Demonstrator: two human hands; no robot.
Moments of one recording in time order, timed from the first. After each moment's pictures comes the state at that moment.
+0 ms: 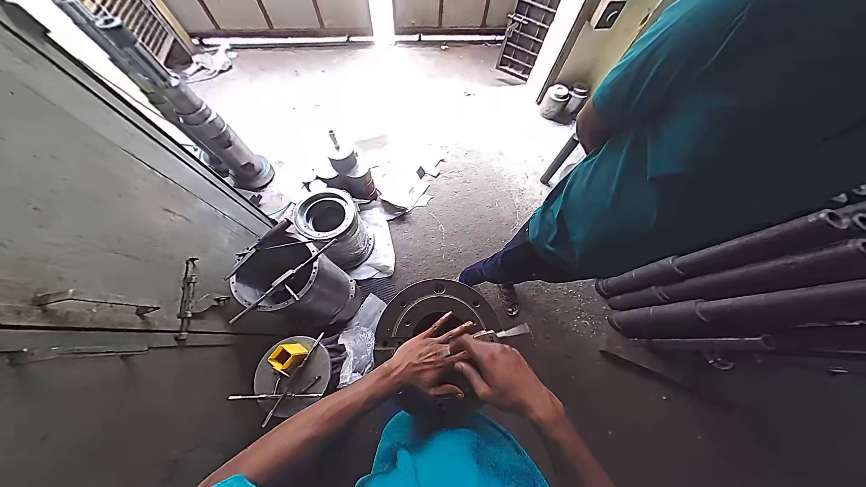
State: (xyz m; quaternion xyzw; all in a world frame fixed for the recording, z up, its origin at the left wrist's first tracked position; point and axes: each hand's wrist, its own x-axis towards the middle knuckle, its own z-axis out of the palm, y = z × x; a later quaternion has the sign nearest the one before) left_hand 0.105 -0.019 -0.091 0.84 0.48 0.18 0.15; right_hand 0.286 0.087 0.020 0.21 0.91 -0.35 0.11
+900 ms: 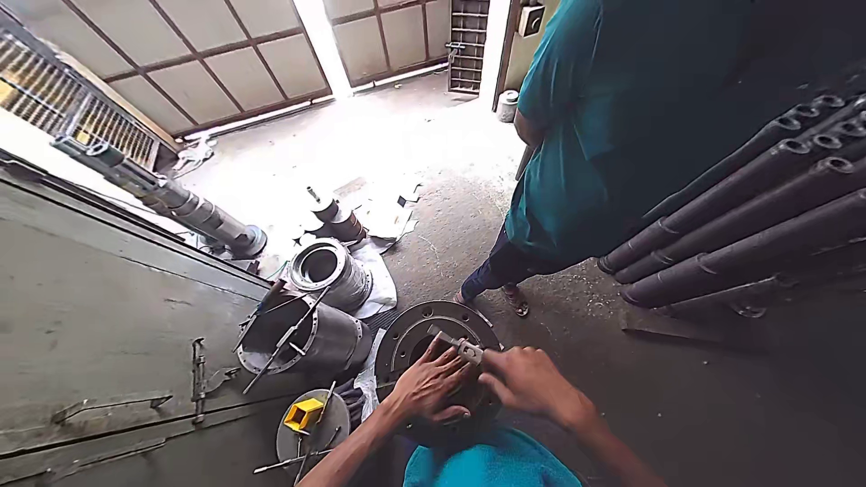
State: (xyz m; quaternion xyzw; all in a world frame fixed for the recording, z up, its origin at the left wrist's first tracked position) left_hand 0.105 -0.017 -0.083 0.84 0.49 0.13 0.17; right_hand 0.311 0.107 0.042 0.30 0.89 -0.29 0.19
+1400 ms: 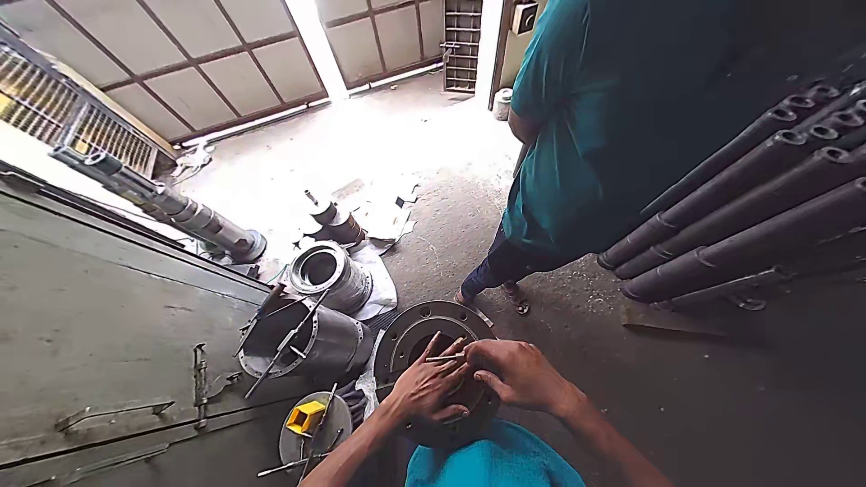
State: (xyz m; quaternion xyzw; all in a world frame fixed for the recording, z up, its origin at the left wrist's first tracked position) left_hand 0.105 -0.018 -0.083 0.84 0.49 0.16 0.18; right_hand 0.324 0.110 0.010 0.20 0.91 -0.36 -0.02
